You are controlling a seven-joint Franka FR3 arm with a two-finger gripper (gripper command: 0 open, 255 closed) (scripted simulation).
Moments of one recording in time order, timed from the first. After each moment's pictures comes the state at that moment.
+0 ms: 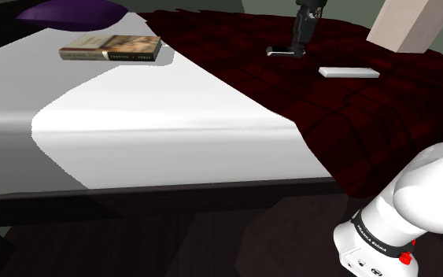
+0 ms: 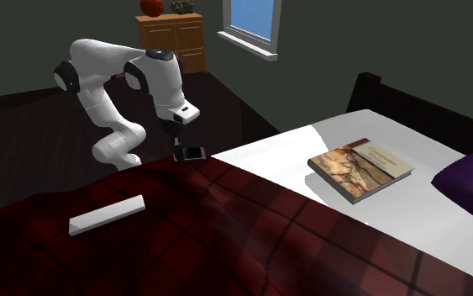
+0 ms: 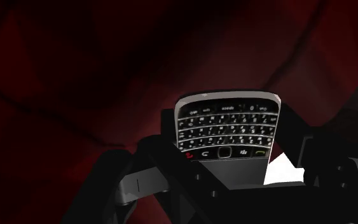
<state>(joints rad) 0.00 -0.37 -0.06 -1.96 -0.01 1.58 -0.84</state>
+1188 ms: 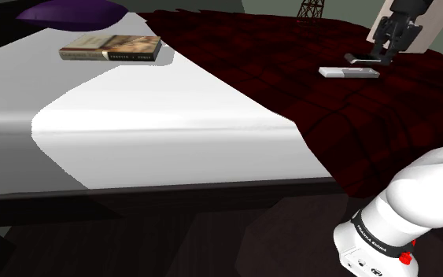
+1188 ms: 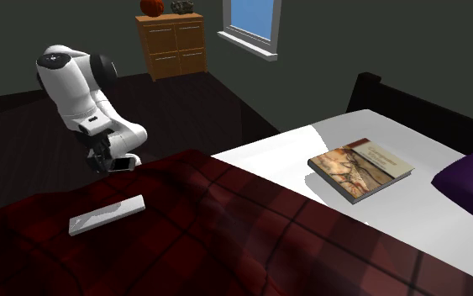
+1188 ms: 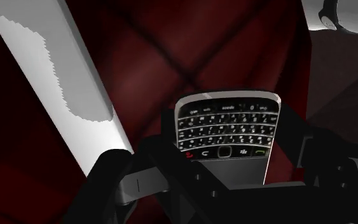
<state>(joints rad) -0.15 -0.71 -0.33 -2.17 -0.20 1.48 -1.19</state>
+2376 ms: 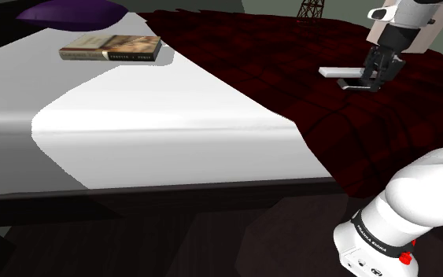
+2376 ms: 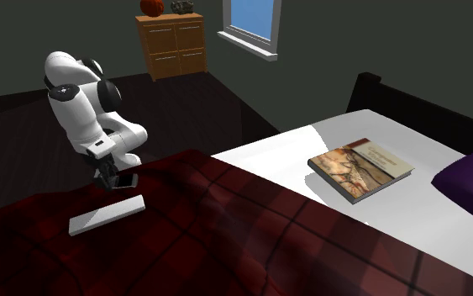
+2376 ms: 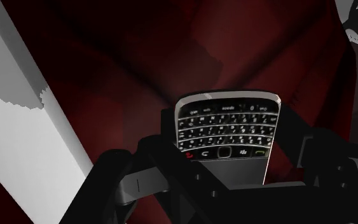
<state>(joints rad) -0.17 -0.78 -0.37 -2.41 -0.24 1.65 -1.20</state>
